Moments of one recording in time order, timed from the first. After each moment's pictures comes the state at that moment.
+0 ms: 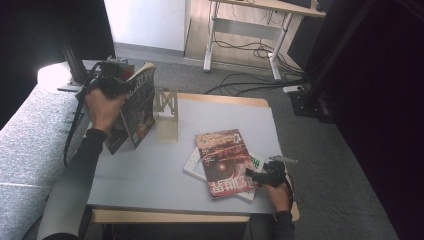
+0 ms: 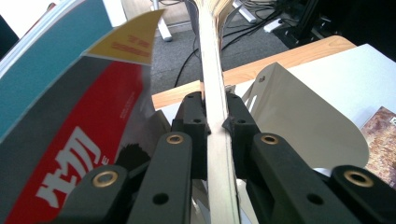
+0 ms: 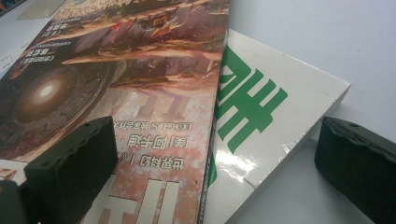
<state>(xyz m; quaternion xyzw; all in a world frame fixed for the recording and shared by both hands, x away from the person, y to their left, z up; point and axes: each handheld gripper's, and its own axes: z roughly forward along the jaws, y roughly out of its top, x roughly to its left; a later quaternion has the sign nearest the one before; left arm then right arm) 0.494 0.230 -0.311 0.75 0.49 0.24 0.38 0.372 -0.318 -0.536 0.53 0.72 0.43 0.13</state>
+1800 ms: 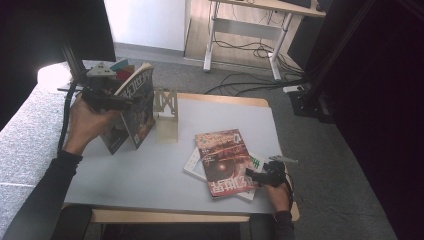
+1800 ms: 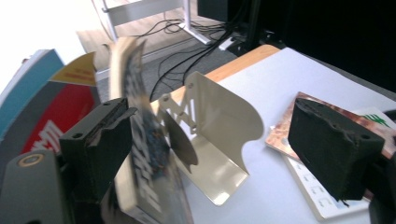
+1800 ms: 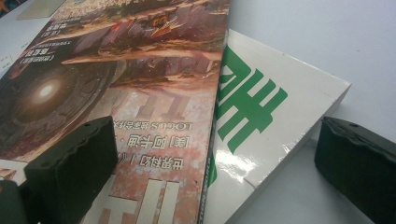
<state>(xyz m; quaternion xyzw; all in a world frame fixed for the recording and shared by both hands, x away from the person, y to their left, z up) 0.405 0.226 -0.276 0.78 0.38 0.24 0.44 0.372 -0.318 -0.536 0.53 0.72 0.43 0.13</state>
